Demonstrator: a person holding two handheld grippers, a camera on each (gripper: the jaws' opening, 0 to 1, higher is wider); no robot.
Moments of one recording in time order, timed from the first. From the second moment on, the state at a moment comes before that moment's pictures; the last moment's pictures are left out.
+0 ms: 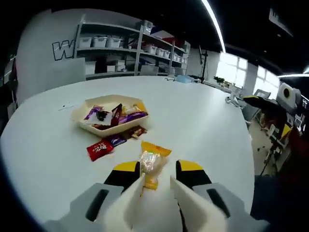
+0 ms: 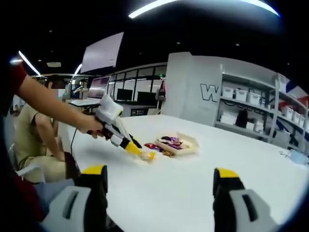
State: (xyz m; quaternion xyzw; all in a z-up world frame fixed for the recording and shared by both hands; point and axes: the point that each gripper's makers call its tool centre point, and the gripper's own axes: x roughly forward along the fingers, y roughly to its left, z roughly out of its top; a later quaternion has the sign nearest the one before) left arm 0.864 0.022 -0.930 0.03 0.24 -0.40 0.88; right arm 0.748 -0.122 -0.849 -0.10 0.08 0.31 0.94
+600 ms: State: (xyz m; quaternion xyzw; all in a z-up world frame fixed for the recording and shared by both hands) left arm 0.889 0.006 -0.916 0.07 0.20 -0.40 0.89; right arm 0.748 -0.128 -0.850 -0.09 0.08 0.31 0.94
